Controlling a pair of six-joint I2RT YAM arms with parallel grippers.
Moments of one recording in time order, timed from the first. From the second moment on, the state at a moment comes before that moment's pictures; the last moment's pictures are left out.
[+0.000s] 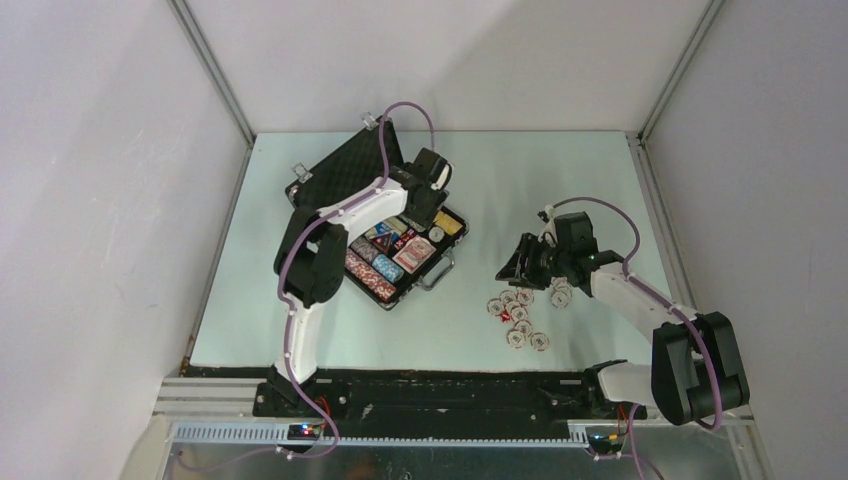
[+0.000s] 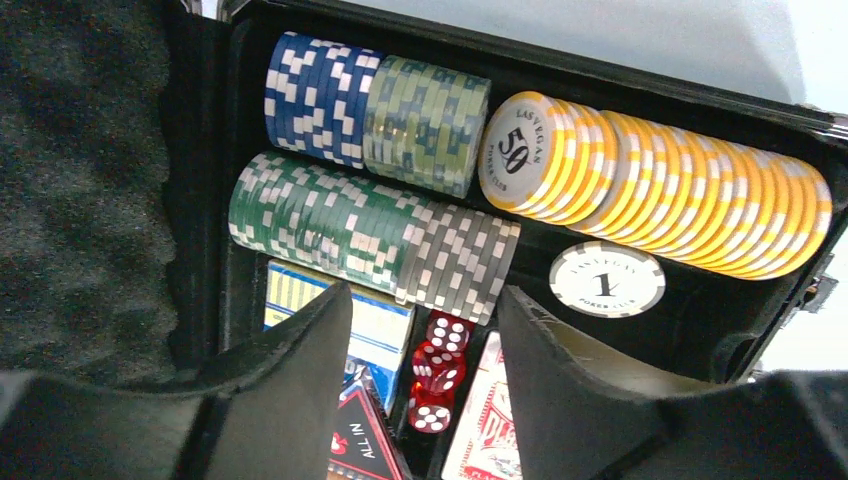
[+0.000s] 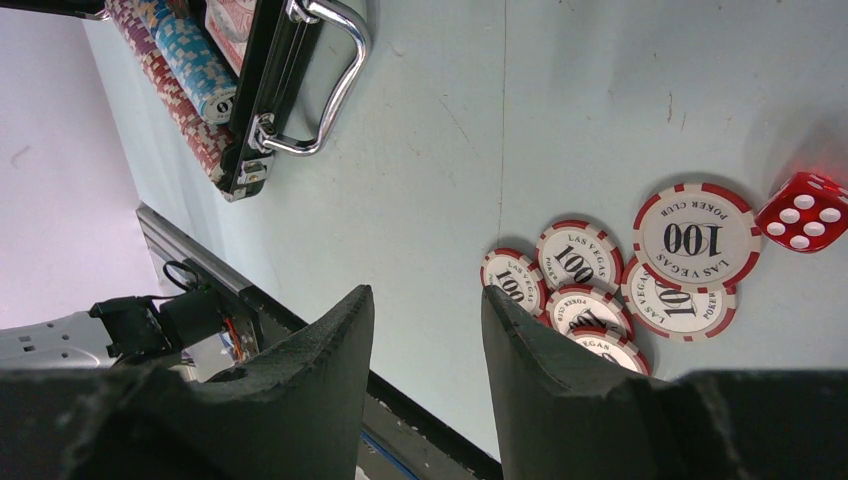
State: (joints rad) left arm -0.58 2.11 1.70 -0.64 -0.25 0.03; right arm 0.26 1.28 0.65 -0.25 -0.53 0.62
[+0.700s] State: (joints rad) left arm -0.57 2.11 1.68 -0.62 -0.22 0.03; right arm 0.29 1.29 0.69 -0.26 -0.52 0.62
